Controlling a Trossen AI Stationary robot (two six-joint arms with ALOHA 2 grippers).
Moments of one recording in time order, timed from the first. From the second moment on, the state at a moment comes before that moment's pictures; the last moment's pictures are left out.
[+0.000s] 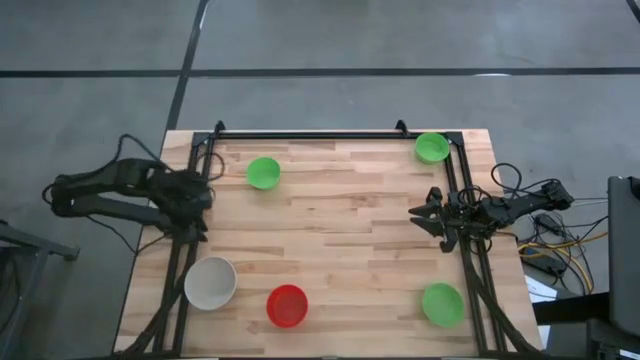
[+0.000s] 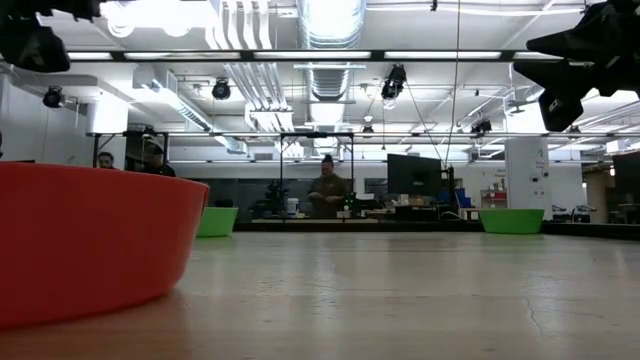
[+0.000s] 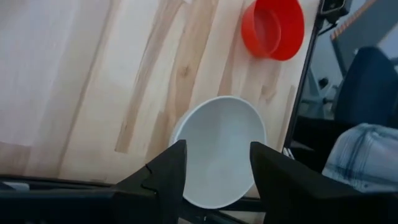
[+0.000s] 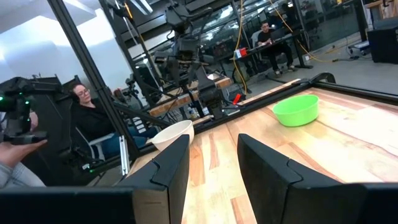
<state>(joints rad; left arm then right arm) 0.01 0.79 0.99 -1.40 0.36 -0.45 0.33 0.02 0.01 0.13 0.37 0.39</state>
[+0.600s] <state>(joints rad) -0.16 0.83 0.93 -1.30 0.31 -0.37 0.33 0.02 0.01 0.13 0.37 0.39</state>
